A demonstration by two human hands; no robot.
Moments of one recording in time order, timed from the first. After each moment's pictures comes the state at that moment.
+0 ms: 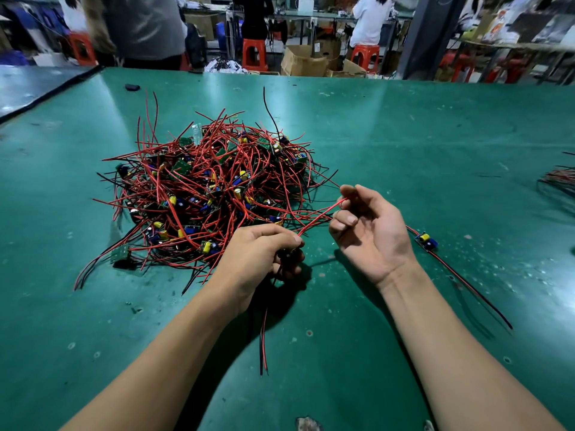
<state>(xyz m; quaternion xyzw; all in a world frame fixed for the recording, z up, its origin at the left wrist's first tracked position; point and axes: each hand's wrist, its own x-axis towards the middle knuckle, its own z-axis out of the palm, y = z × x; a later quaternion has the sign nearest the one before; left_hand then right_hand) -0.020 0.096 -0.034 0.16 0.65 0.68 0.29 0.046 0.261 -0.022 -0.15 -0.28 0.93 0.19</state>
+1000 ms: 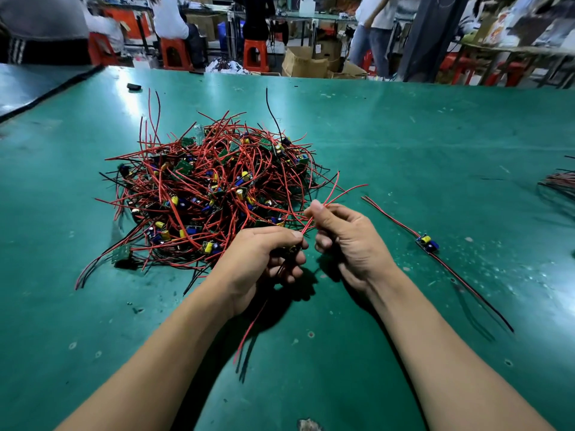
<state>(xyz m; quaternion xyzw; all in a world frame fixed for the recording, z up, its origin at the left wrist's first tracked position) -0.015 0.091 -0.022 0.15 0.60 0.69 0.38 0.043 0.238 -0.039 -0.16 -0.55 0.80 0.16</state>
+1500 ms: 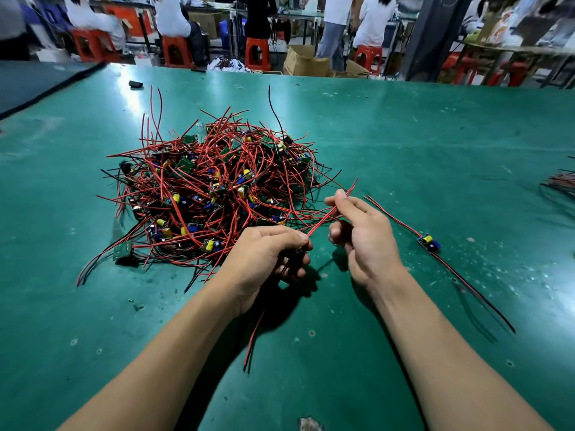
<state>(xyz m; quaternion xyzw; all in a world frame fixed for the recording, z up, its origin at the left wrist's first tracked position) -0.012 0.093 -0.021 0.15 0.61 0.69 0.36 0.036 0.249 -0.040 -0.23 -0.53 0.76 0.29</state>
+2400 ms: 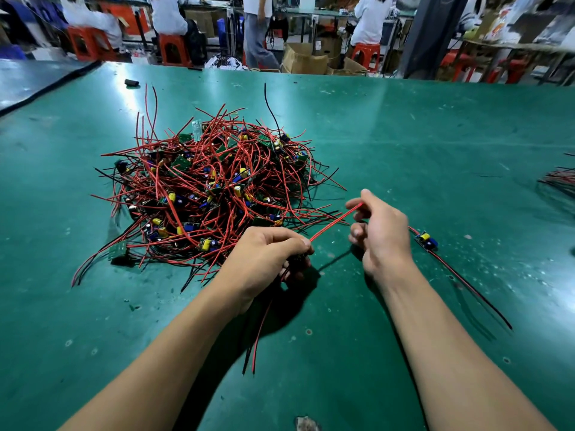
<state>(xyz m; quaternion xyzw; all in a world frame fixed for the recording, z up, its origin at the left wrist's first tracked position) -0.010 0.095 -0.031 0.20 0.67 0.64 0.31 0.038 0.275 -0.047 -0.34 -0.53 0.69 0.35</state>
